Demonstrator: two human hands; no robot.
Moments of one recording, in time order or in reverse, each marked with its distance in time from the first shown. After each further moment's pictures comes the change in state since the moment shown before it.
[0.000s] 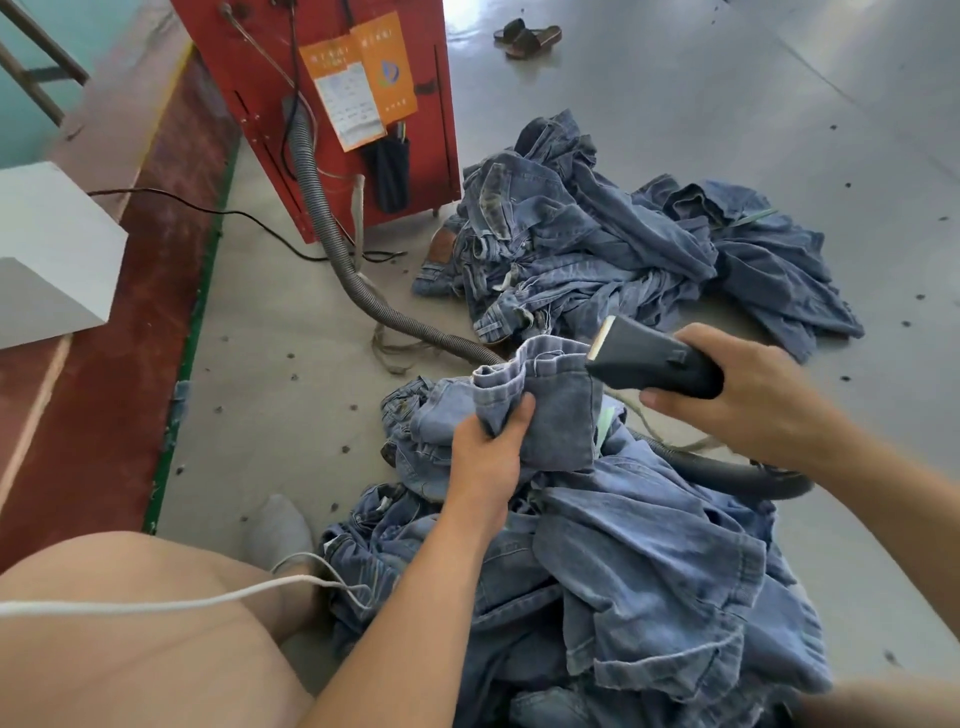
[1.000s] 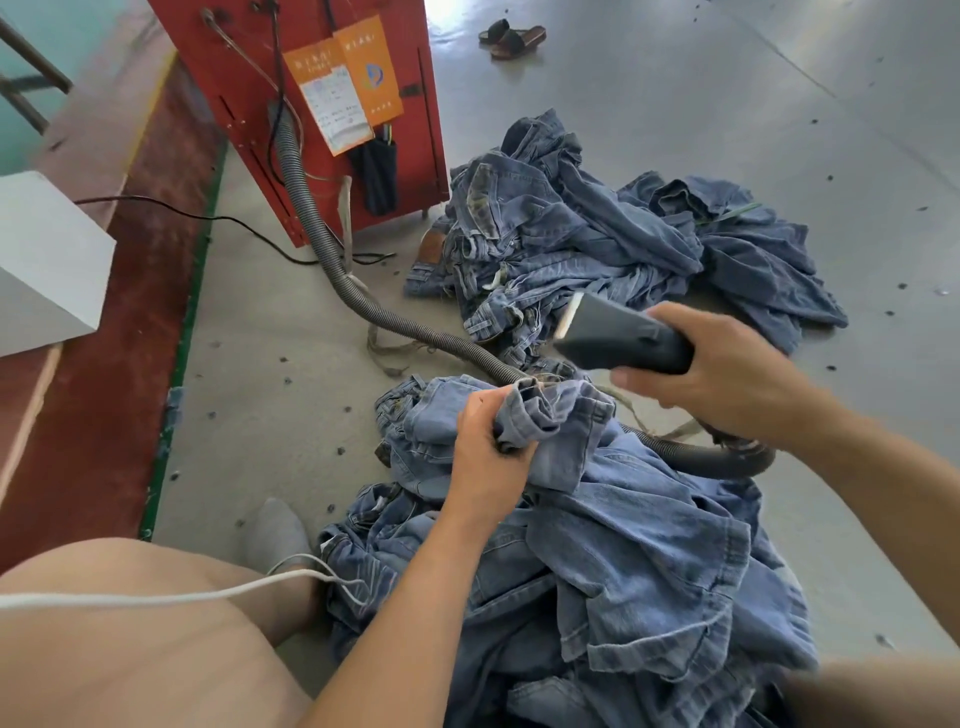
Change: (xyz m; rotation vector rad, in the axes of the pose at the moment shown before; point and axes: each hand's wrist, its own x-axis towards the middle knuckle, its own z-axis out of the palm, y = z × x) left_hand -0.013 0.002 -0.003 0.489 -0.126 0.232; right_hand 0.008 -0.017 -0.009 0.141 -0.064 -0.035
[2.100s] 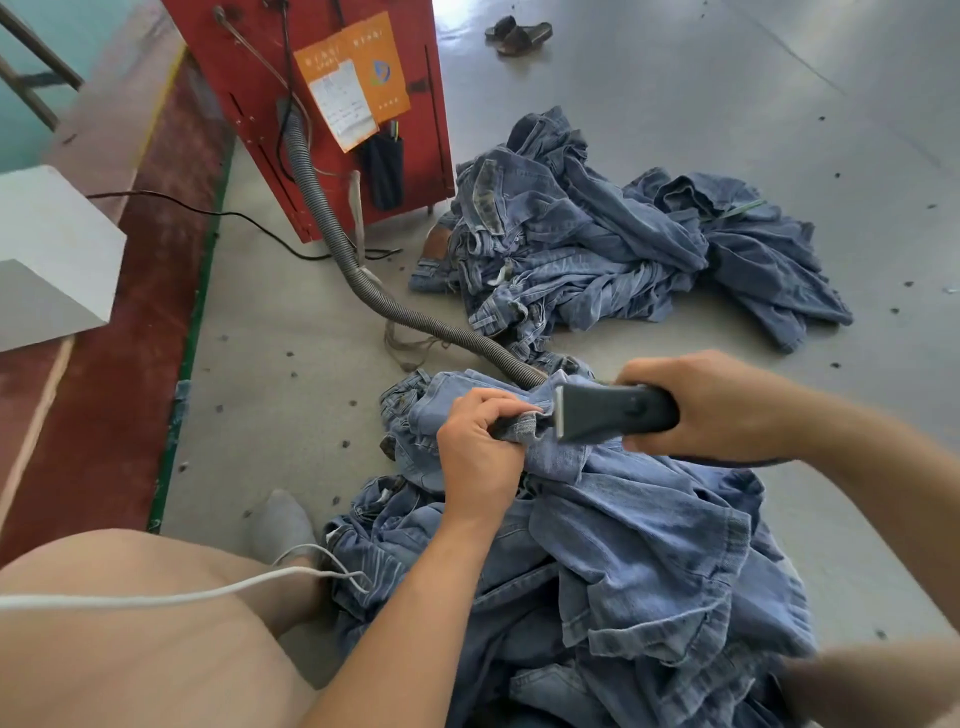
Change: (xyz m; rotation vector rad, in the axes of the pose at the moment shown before) left_hand -0.007 0.000 -0.003 0.193 0.266 0.262; right_hand -0.011 -0.004 0.003 -0.281 -0.354 -0.112
